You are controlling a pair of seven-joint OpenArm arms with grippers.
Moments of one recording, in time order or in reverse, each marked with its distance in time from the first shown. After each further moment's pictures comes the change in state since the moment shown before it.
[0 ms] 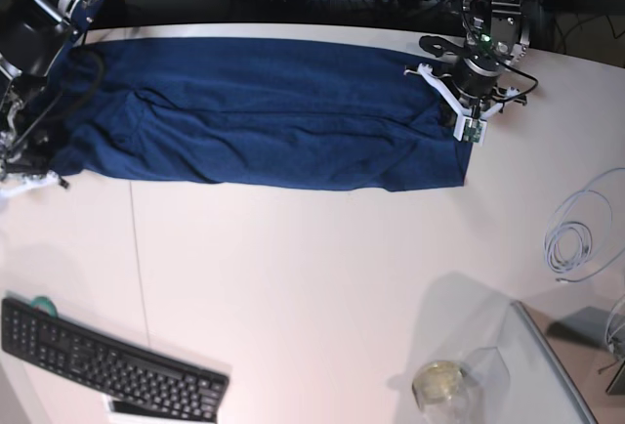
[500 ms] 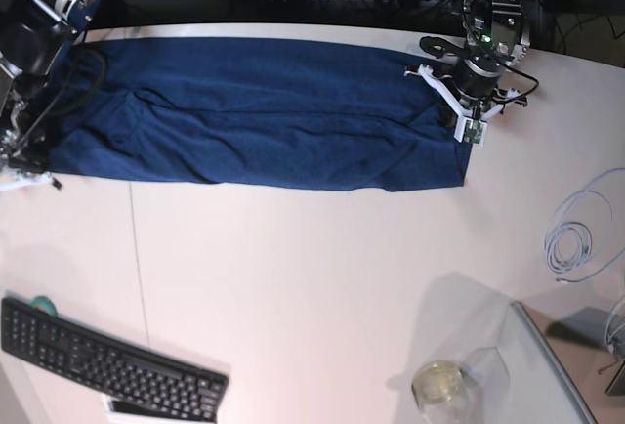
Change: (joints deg) left arm 0.0 0.0 0.0 0.4 0.0 0.0 0.0; right arm 0.0 0.3 -0.1 -3.5 0.4 -6.6 7.6
